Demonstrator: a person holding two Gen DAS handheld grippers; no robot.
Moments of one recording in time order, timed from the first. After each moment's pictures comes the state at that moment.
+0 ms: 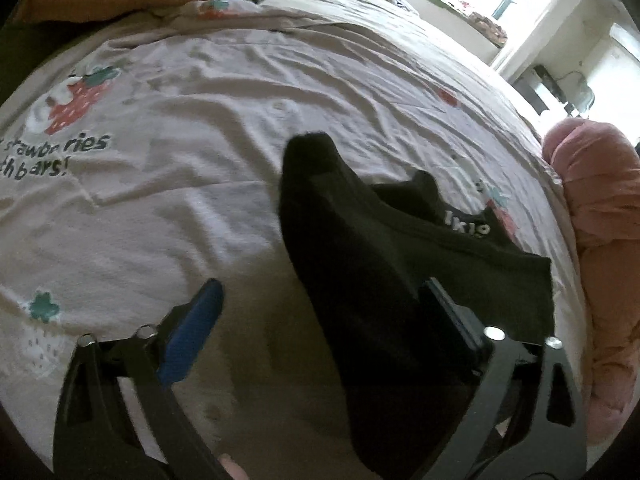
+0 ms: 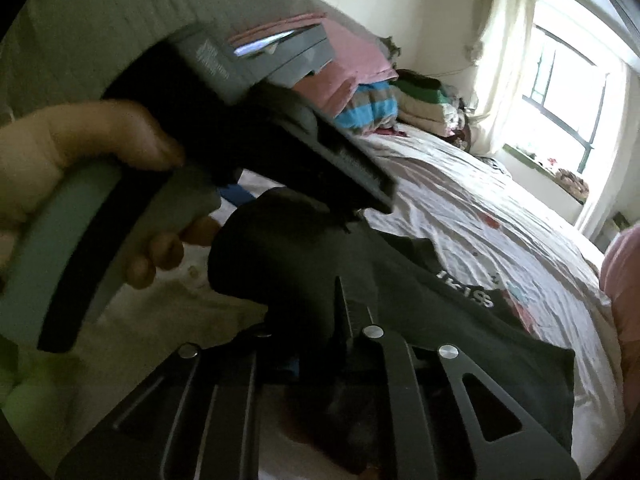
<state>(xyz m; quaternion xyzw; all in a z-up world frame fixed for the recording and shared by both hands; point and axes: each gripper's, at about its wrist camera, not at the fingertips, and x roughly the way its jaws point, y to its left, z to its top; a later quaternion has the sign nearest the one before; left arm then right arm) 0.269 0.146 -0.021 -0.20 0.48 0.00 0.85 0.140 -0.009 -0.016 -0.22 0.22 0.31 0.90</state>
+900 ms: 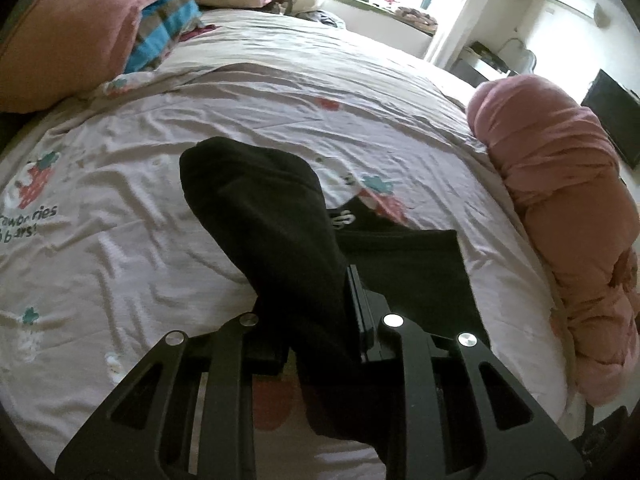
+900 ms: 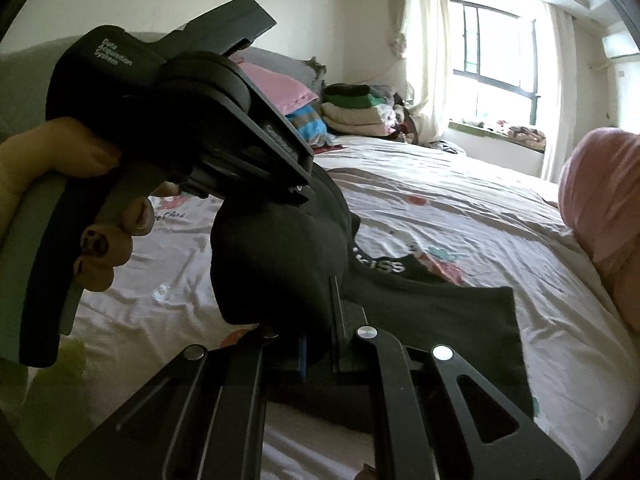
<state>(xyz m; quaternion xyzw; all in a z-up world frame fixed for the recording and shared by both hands) 0.242 0.020 0.059 -0.12 0.44 -0.08 0.89 0.119 -0.129 0.027 -0.09 0.21 0.25 0.94</state>
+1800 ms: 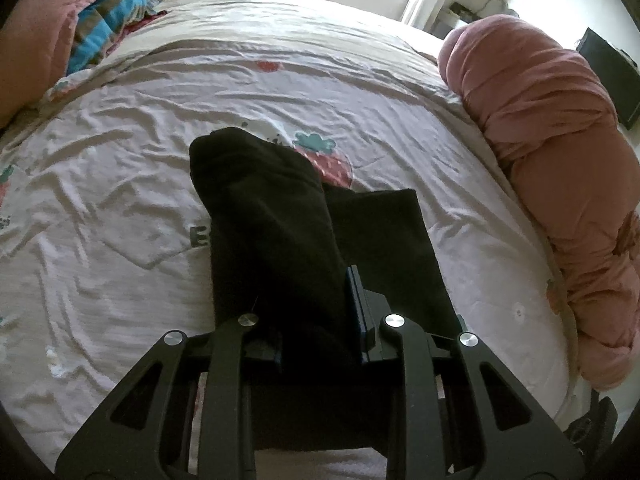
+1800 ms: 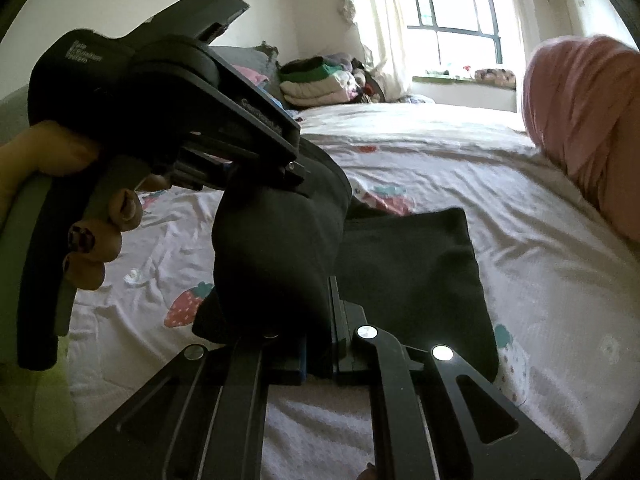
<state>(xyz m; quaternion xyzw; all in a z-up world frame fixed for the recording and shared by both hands) 0.261 -0.071 0.031 -0.09 0.48 -0.11 0.86 0.130 -0.214 -0.004 -0.01 0.28 0.22 0.94</state>
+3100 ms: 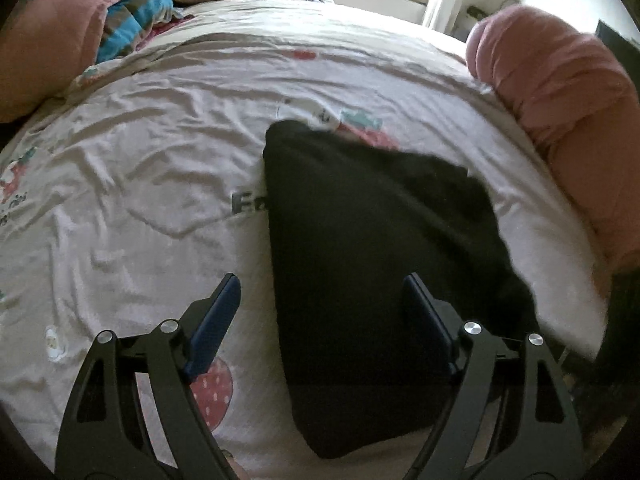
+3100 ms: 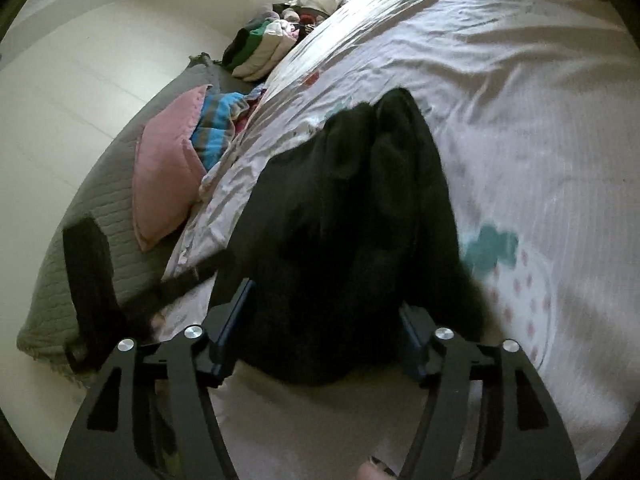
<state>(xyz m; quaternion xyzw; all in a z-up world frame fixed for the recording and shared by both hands) 0.238 -0.052 -0.022 -0.05 0.46 -0.06 0.88 0.190 -0.311 -0.035 0.29 0.44 0.25 0.81</state>
